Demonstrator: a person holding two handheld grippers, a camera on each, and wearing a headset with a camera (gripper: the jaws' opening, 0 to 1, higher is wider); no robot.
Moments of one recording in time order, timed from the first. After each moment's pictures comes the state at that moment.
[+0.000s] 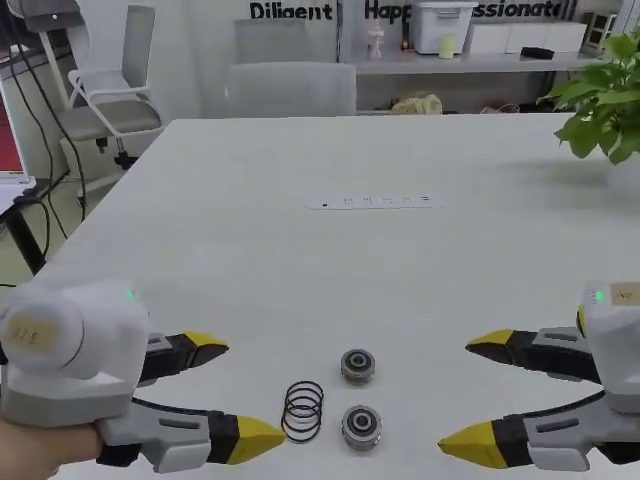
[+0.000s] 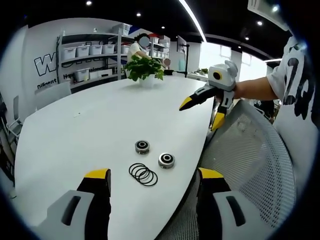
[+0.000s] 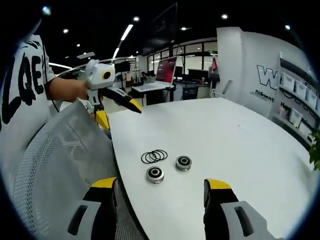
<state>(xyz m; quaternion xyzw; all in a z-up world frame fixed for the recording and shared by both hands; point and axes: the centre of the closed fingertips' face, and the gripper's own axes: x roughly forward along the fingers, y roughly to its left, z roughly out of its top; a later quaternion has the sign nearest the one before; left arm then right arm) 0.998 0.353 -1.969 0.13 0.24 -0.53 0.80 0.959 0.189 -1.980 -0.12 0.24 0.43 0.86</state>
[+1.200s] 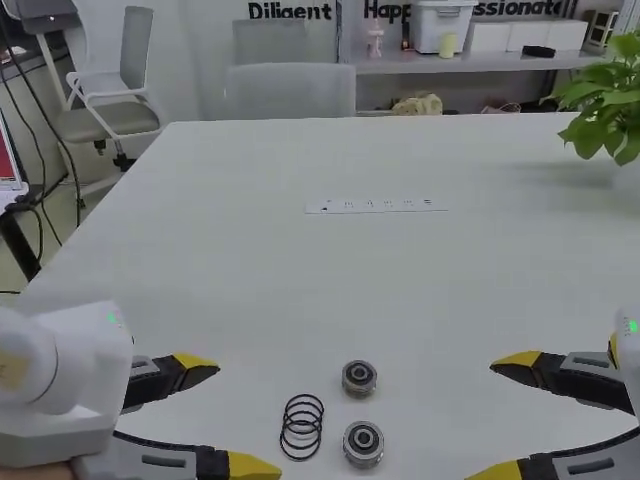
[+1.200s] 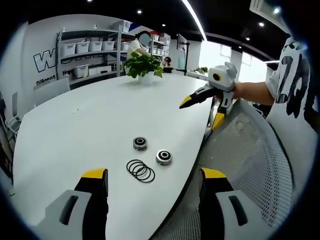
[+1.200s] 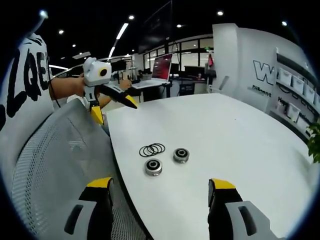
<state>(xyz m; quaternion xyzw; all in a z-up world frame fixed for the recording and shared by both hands) 0.991 0.353 -1.971 0.13 0.25 -0.54 0.79 0.955 0.176 -1.990 -0.11 0.26 0.42 0.86</state>
